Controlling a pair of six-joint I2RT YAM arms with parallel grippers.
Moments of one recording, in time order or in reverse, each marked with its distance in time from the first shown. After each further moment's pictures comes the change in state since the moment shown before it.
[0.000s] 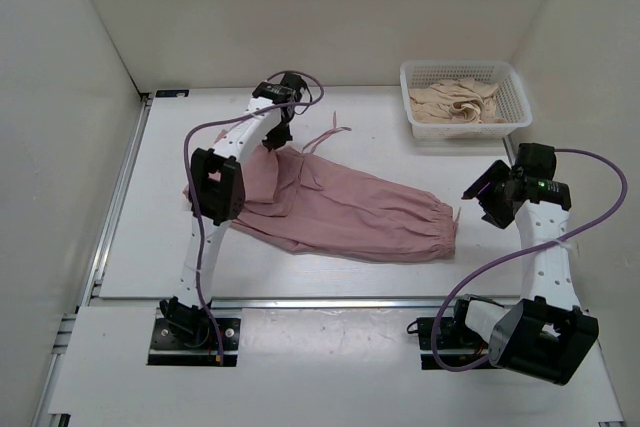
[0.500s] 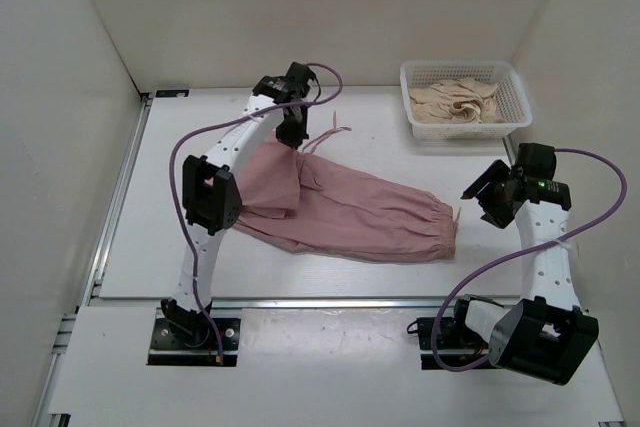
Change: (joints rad) left arm -0.058 -0.172 -0.026 0.014 0.286 0.162; right arm 0.000 0.000 0.000 0.000 -0.013 0.000
